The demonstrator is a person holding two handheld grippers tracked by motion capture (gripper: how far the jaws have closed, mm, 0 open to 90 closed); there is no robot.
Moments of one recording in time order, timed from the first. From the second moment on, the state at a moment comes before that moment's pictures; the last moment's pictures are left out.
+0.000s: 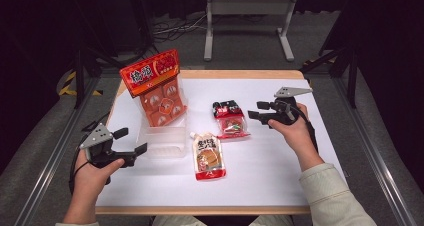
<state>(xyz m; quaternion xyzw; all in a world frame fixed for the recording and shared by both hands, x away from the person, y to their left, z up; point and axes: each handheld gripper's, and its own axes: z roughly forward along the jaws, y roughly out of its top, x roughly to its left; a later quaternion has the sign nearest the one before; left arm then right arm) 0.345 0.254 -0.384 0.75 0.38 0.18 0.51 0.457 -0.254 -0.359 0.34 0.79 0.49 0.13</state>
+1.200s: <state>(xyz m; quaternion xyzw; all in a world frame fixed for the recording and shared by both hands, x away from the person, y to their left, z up) 0.346 0.253 -0.389 0.76 0.38 0.17 0.51 0.540 -0.208 -0.414 0.40 0.80 0.44 0.12</state>
